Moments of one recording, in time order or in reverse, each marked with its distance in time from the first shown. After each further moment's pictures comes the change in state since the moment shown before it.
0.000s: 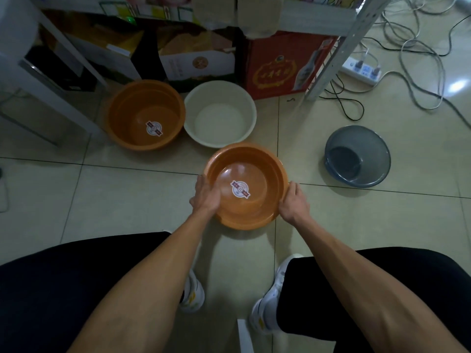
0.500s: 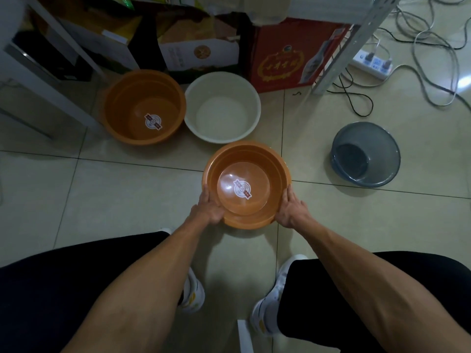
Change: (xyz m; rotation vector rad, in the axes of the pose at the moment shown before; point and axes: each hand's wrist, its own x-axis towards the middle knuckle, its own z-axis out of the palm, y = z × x) left_hand 0.030 -0.044 0.016 0.476 -0.351 0.019; right_hand 0.017 0.006 0.020 -0.407 -0.291 -0.118
